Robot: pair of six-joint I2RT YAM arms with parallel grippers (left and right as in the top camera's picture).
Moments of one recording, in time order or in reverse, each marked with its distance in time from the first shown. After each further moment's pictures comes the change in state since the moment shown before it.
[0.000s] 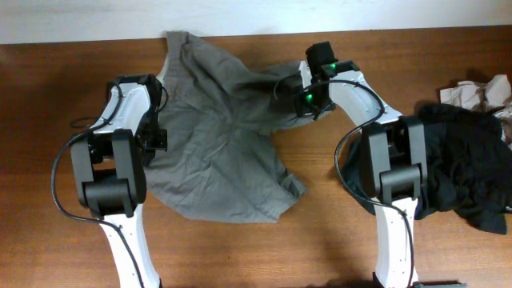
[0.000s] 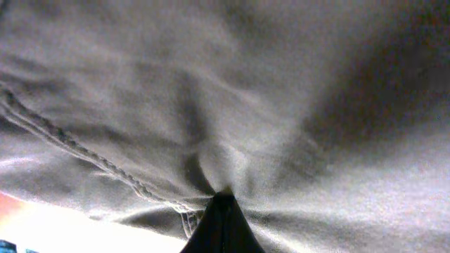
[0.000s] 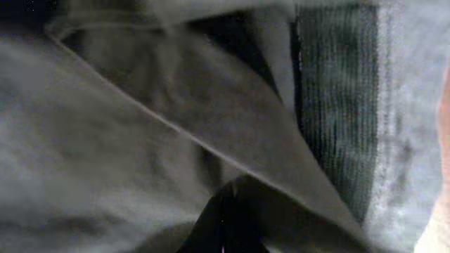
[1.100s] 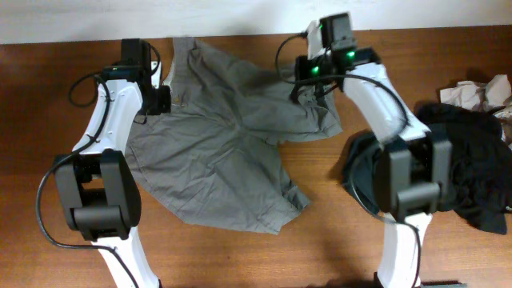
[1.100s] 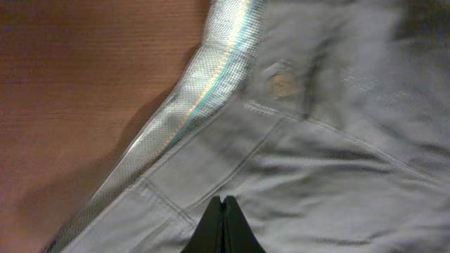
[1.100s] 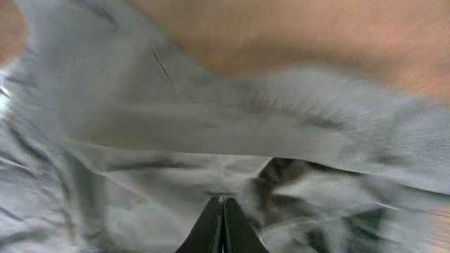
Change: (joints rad) left arm -0.015 -0.208 -0.026 0.499 0.224 0.168; right arm -0.004 -0.145 -0.012 0.242 -0.157 0.093
